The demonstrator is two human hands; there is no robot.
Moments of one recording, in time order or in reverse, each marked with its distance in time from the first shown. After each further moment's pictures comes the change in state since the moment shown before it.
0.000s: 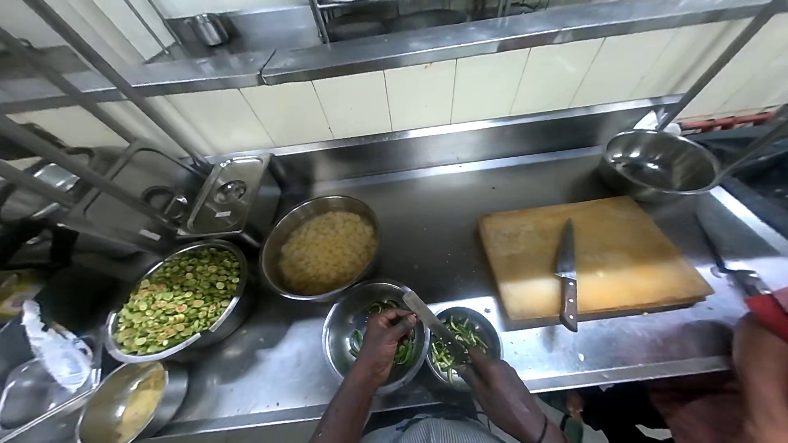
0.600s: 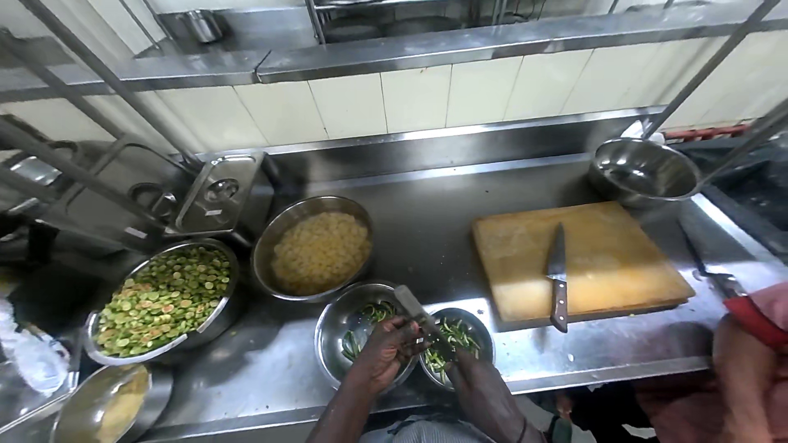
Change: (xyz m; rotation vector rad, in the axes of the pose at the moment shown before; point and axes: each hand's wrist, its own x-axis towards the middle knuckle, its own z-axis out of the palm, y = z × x) left_hand -0.012 0.003 0.014 -0.322 -0.162 -0.182; right_hand -0.002 -0.019 0.007 0.019 0.066 0.007
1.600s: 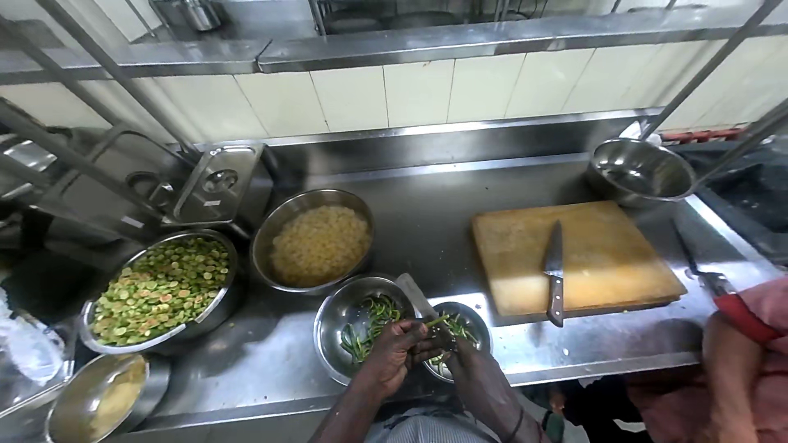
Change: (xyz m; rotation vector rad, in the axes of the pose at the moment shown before) left_hand -0.013 -0.012 0.011 -0.002 -0.026 -0.074; right_hand -0.002 -0.008 -0.004 -0.006 -0.008 0.039
